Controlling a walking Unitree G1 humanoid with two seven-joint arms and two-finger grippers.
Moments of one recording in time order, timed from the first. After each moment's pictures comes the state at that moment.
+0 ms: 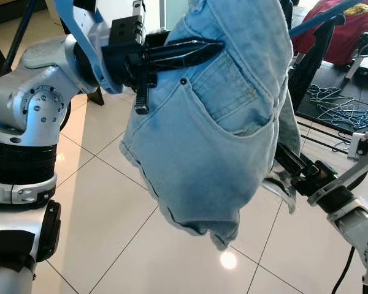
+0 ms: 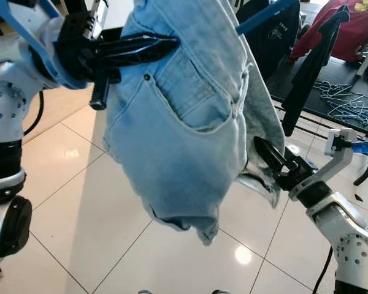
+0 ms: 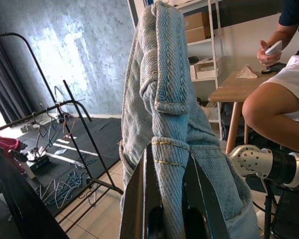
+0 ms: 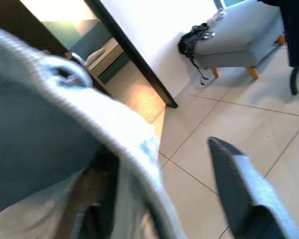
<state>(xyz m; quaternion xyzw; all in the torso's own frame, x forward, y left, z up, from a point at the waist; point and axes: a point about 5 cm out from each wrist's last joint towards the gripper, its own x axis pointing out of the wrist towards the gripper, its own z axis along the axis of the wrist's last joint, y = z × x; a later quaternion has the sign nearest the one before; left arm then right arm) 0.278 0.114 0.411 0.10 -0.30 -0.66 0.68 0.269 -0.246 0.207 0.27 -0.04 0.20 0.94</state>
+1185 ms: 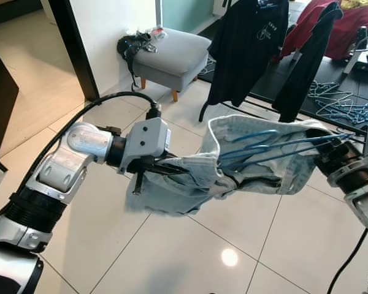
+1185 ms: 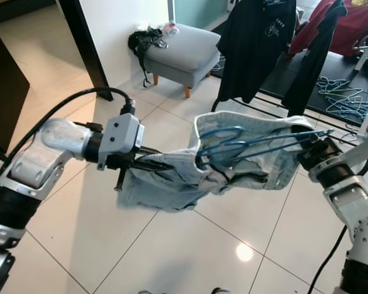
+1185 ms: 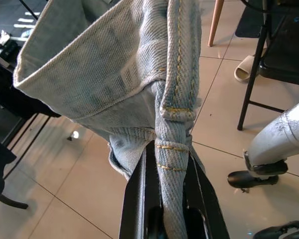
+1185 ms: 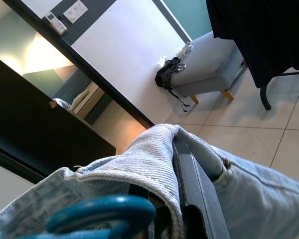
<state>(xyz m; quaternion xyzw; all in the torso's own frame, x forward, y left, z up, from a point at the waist) 0.314 0.118 0.266 0.35 -0.11 -0.63 0.68 0.282 -0.275 0.234 0.33 -0.08 0.13 0.93</state>
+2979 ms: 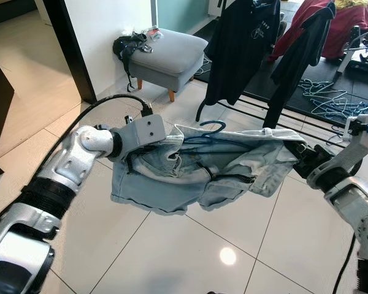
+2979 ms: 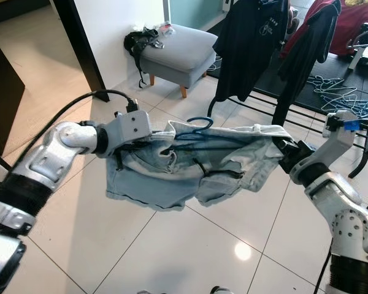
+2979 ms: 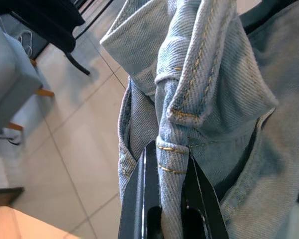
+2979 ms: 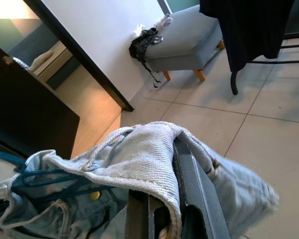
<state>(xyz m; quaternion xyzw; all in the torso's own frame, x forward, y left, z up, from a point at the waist) 0.372 0.133 0.232 0.41 0.03 -0.38 0.83 0.298 -0.245 0.222 0.24 -0.02 0.11 0.96</state>
